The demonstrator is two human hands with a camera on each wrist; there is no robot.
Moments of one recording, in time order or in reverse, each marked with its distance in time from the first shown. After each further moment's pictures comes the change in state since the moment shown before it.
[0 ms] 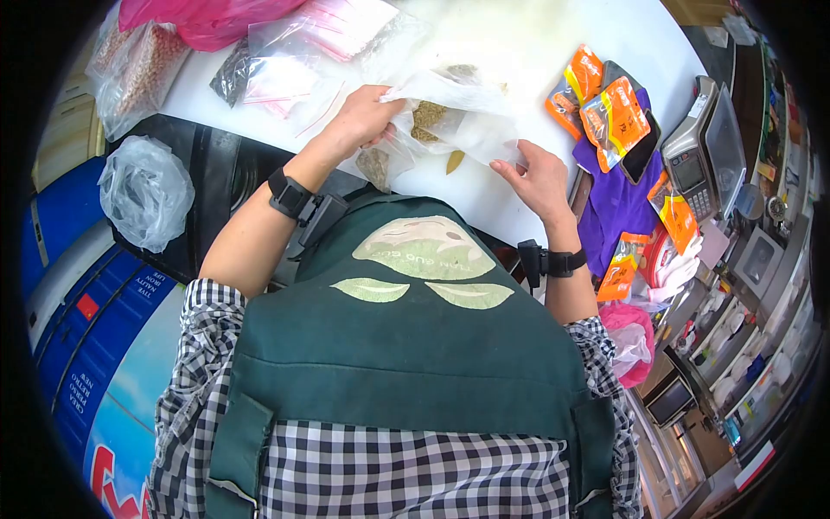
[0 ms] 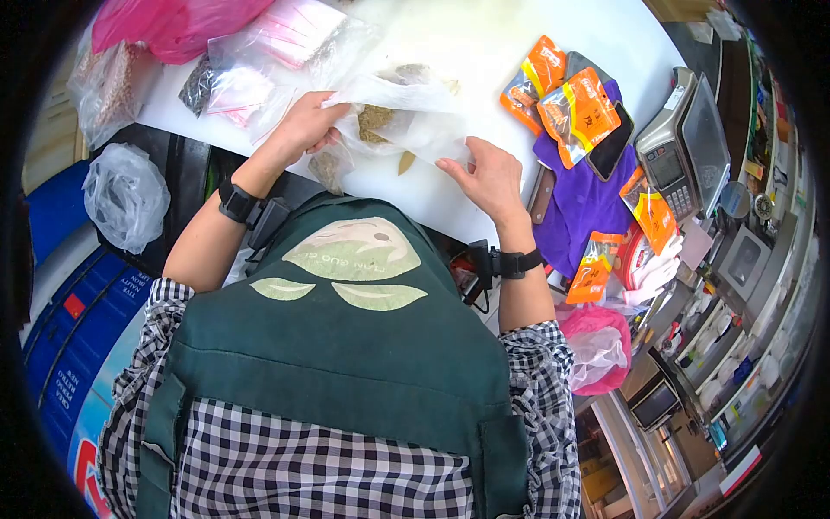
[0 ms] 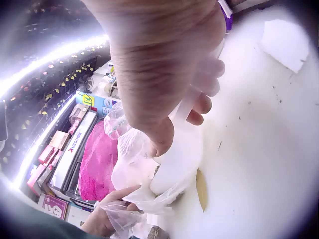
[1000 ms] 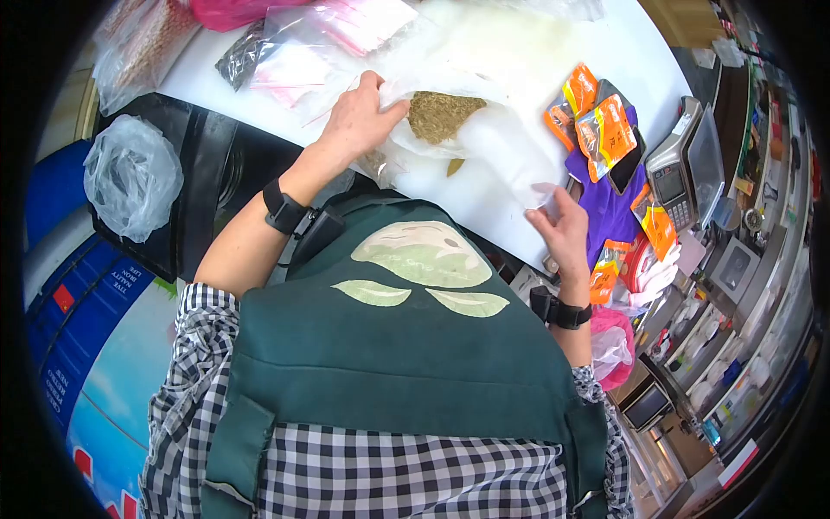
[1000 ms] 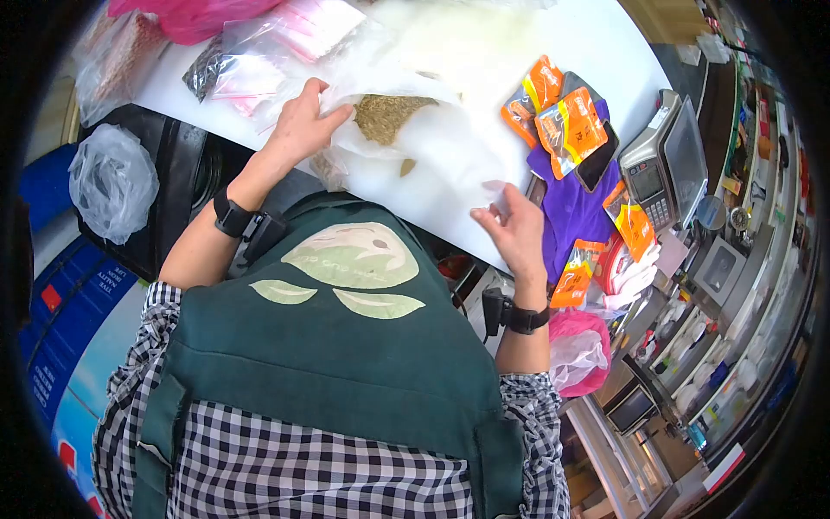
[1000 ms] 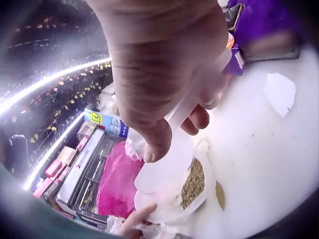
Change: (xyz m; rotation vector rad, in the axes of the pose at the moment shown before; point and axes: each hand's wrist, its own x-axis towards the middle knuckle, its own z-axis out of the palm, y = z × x) left_hand -0.008 -0.027 -0.004 0.461 0.428 0.399; right_hand -0.062 -0.010 -0.046 0.318 0.067 0.131
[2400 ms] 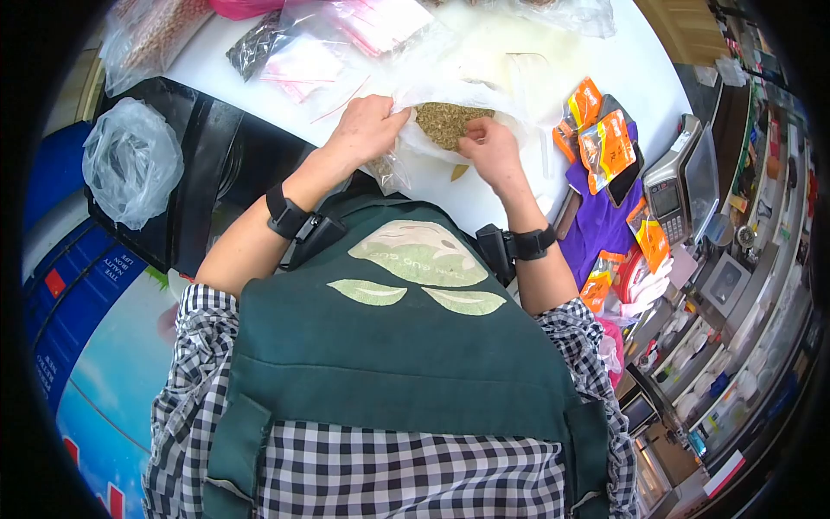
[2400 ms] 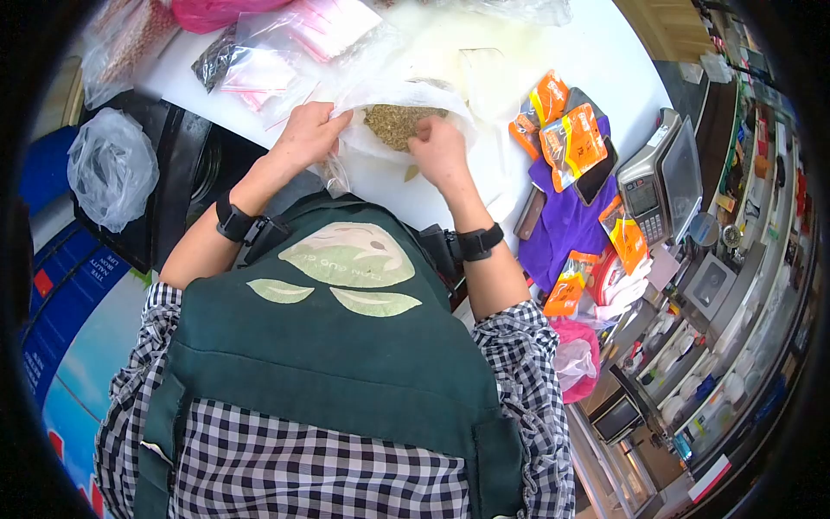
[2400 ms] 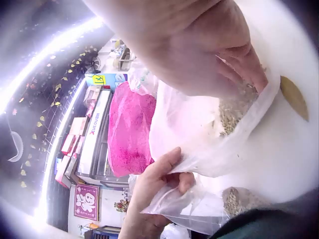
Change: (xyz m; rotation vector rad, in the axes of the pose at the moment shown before) left_hand -0.007 0.004 -0.014 -0.127 -0.212 -0.082; right_hand 0.116 -0.033 0.110 -0.035 -0.159 0.078
